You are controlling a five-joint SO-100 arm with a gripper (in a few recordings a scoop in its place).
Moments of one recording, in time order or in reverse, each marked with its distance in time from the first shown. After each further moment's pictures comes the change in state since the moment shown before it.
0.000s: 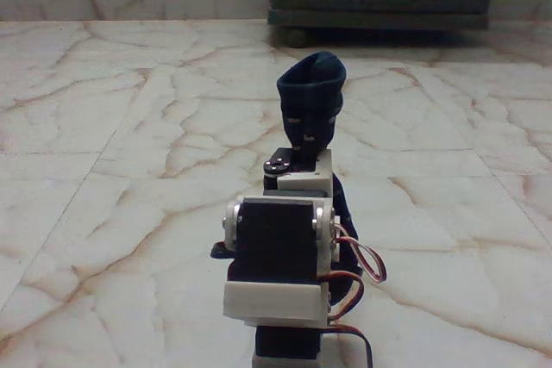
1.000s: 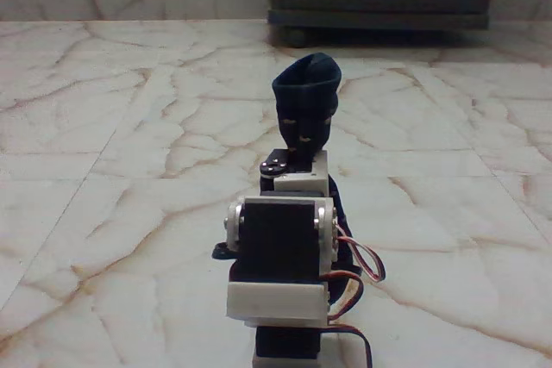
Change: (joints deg) arm -1.1 0.0 0.2 0.2 0.1
